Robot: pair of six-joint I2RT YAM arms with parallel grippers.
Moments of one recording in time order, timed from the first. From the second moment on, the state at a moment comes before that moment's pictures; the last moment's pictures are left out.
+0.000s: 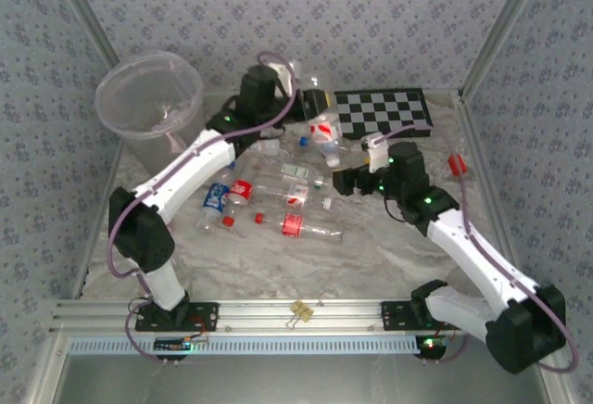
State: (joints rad) left arm -0.62 1.73 1.70 -0.27 0.31 -0.67; right arm 0.40 1.03 0.82 -0.28 -0.20 0.13
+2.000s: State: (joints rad) left arm 0.13 1.82 1.72 -0.79 -0.09 -0.08; right arm 0.34 1.01 0.66 -0.25 -0.18 0.16
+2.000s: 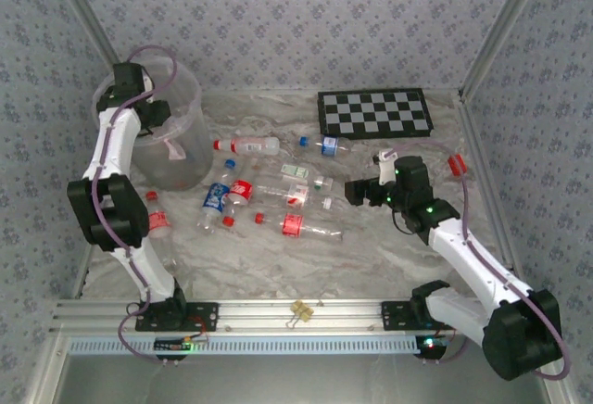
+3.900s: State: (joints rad) left arm -0.31 1.26 1.56 -0.89 -0.04 -0.14; right arm 0.35 1.37 1.15 -0.61 -0.09 -0.33
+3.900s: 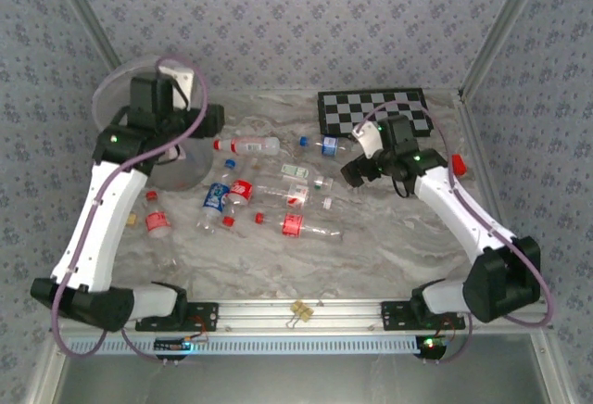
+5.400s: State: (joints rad) left arm -0.43 1.01 1.19 -0.69 0.07 -0.47; right arm 0.32 2.17 1.75 -0.72 -0.01 -0.80
